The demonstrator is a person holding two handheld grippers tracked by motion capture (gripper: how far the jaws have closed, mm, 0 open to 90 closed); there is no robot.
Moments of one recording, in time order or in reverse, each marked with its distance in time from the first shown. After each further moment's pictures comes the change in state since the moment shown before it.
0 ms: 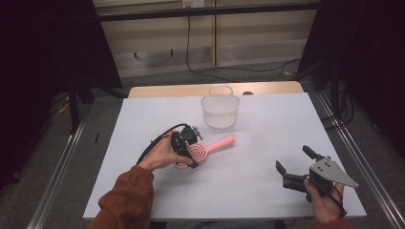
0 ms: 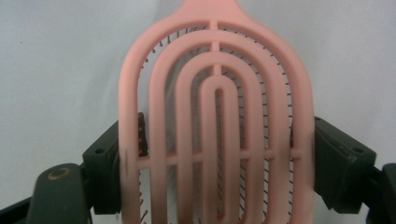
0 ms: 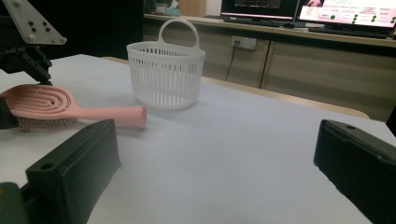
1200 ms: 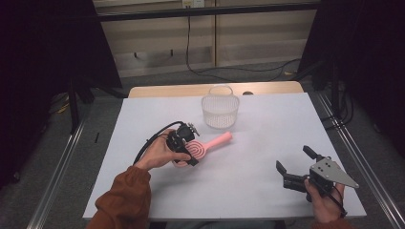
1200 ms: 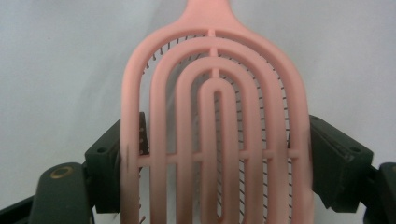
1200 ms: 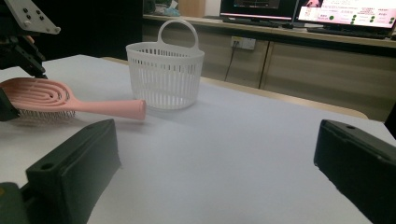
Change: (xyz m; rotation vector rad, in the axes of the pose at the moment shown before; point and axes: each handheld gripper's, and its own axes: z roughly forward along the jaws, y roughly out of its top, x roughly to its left) left arm 0.002 -0.006 -0.012 -0.064 0.004 -0.073; right arm 0.000 0.000 -0.001 -0.002 -0.001 -0.001
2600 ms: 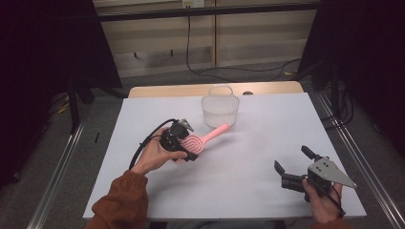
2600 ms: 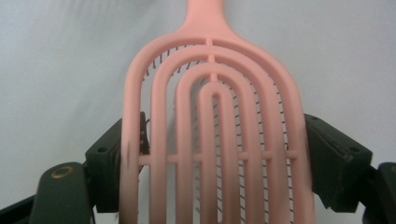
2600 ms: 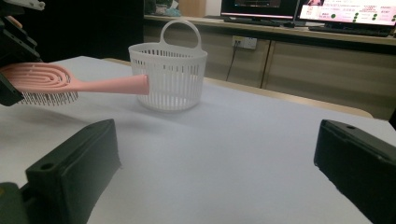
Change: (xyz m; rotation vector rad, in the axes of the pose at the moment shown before) left arm -0.006 -0.011 -0.022 -0.163 0.056 -0.033; right arm 0.004 0.001 0.002 0.002 0.000 0.012
